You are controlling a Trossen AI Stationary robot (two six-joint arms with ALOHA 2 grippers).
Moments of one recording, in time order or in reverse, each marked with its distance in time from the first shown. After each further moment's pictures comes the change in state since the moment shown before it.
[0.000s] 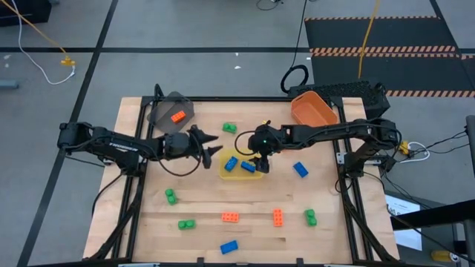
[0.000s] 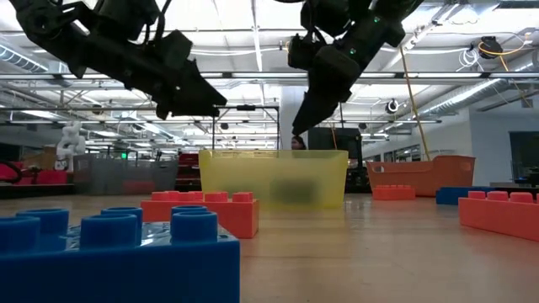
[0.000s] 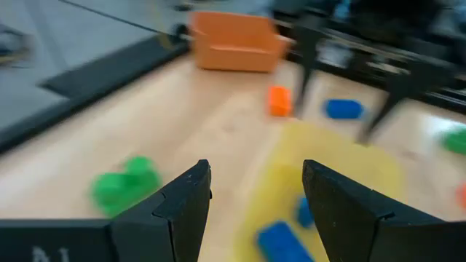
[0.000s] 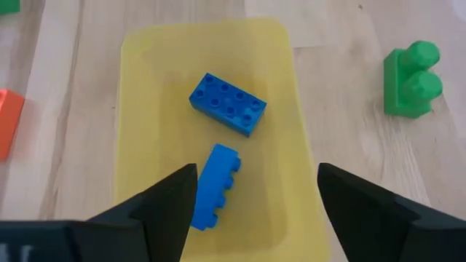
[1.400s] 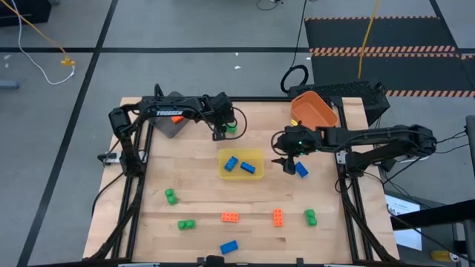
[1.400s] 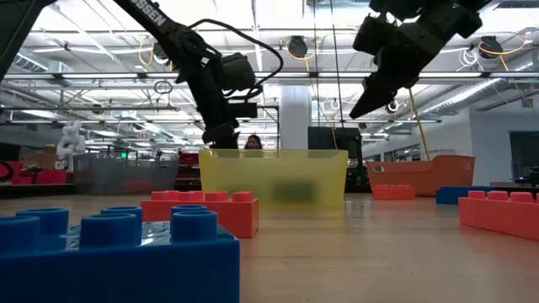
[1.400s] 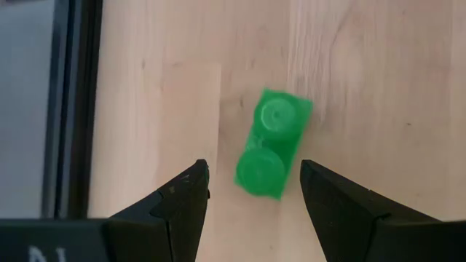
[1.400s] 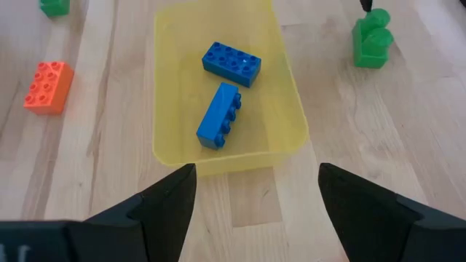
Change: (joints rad) left arm 0.388 0.596 0.792 -0.947 0.246 0.753; right arm 0.000 -0.462 -0.348 -0.007 -0.003 0.057
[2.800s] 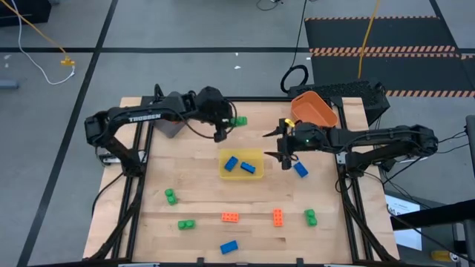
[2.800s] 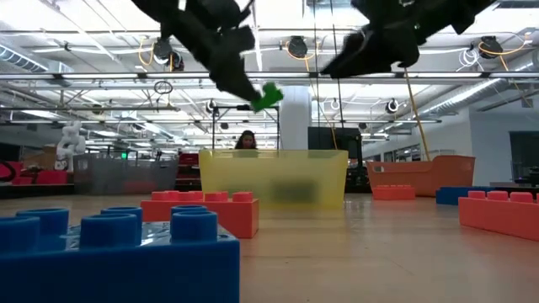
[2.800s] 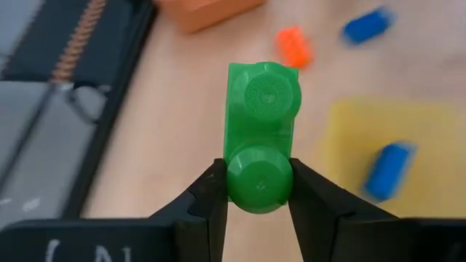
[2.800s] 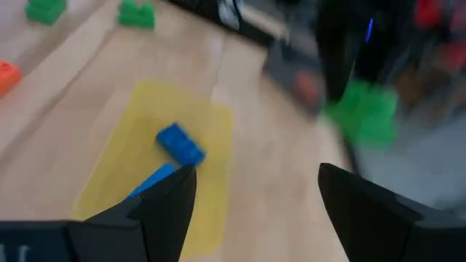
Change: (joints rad) left arm -0.097 -0.282 0.000 0.060 0.211 -0.294; right arm 0.034 -0.020 -0.011 0.326 0.104 -0.549
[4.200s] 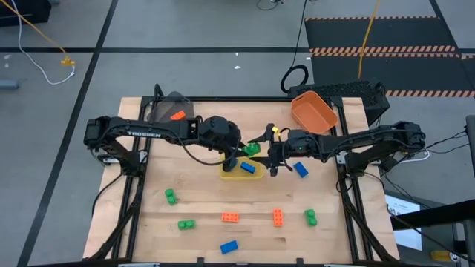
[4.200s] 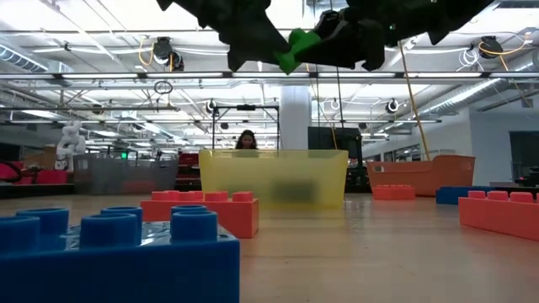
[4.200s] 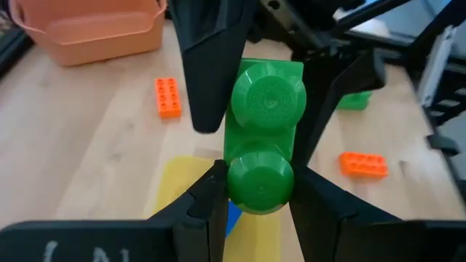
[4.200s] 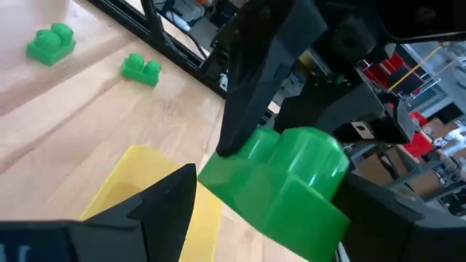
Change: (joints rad) left arm -0.298 0.001 0.000 0.120 -0.082 -0.344; right arm 0.072 0.188 0.000 0.379 -0.016 -0.135
